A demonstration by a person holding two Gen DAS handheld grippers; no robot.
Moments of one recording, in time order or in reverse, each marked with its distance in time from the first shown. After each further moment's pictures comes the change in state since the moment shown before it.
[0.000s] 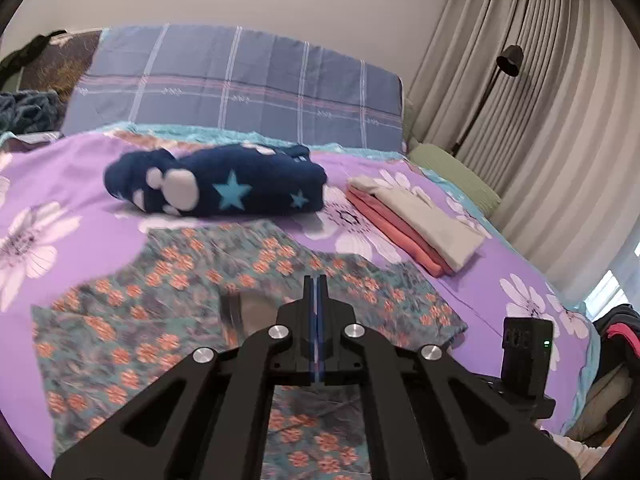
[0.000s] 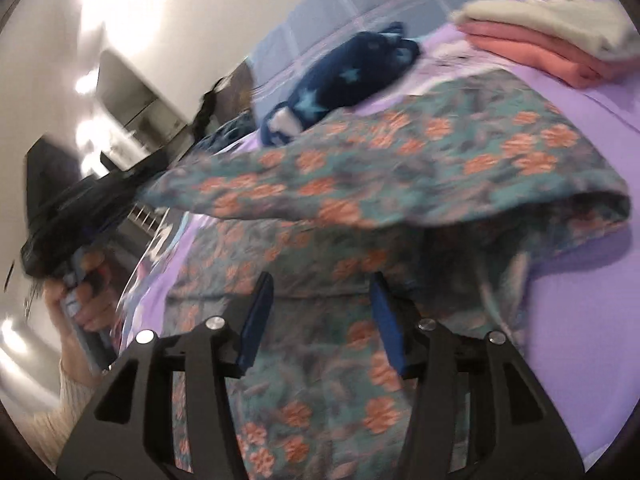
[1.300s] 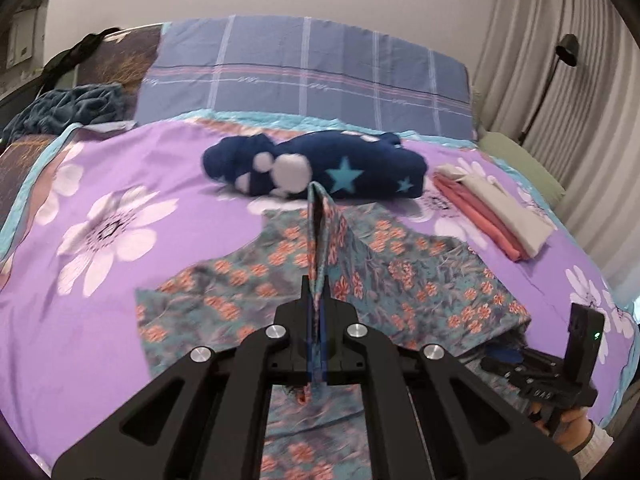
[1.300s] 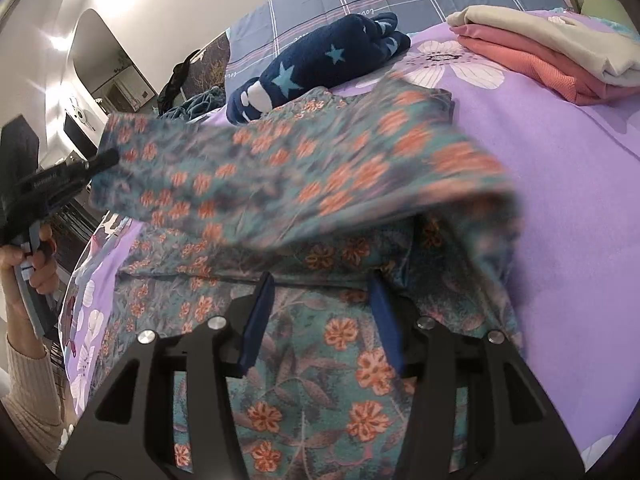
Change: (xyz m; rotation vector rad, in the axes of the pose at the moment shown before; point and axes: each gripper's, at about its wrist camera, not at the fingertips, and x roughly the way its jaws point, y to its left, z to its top) left arm -0.033 0.067 -0.006 -0.022 0.075 0.255; right arm 0.019 0.020 -0.008 -0.121 0.043 -0.166
